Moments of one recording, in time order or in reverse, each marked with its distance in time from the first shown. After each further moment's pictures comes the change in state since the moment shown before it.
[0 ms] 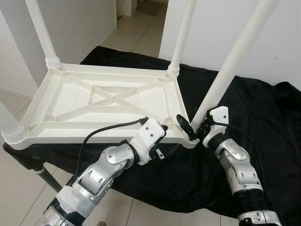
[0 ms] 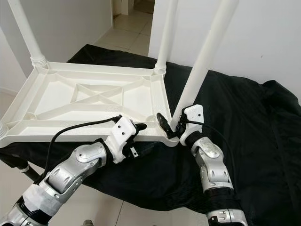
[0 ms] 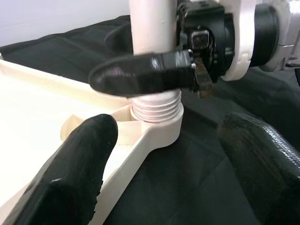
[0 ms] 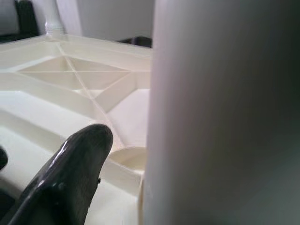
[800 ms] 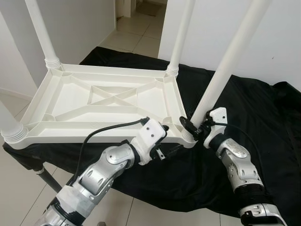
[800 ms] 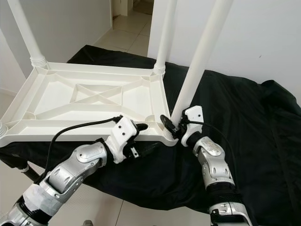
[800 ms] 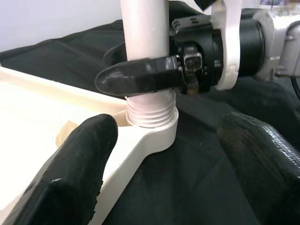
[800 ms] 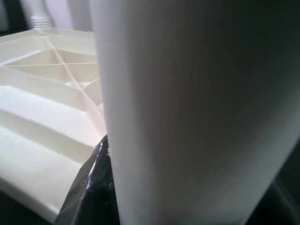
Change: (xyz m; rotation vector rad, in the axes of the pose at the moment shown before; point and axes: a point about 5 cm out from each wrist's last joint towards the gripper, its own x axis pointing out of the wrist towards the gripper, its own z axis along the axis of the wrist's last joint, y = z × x) left arm 0.002 0.000 0.002 0.007 -0.007 -0.007; right arm 0.000 -0.005 -0.007 0.016 0.020 -0.107
